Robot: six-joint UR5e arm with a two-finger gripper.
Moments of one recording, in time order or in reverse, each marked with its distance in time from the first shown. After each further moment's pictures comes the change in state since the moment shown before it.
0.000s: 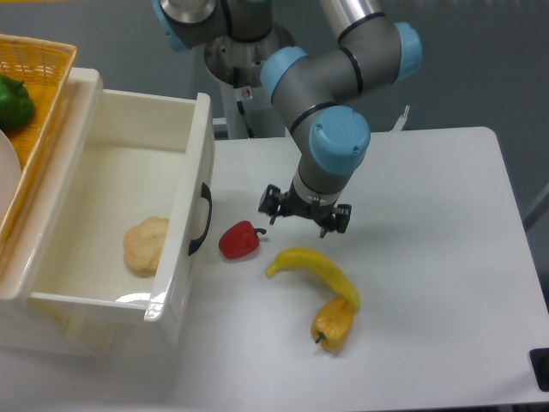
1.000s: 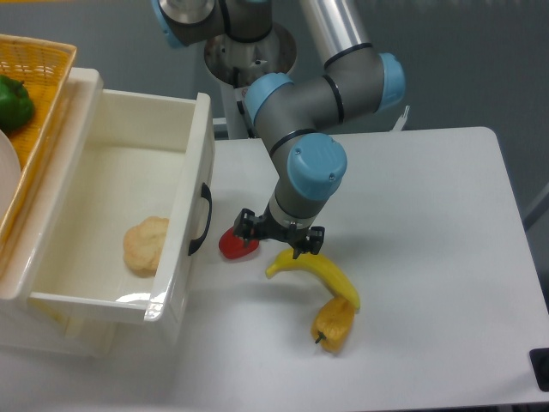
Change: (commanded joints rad) arm -0.066 -0.038 0.006 0.005 -0.017 0.002
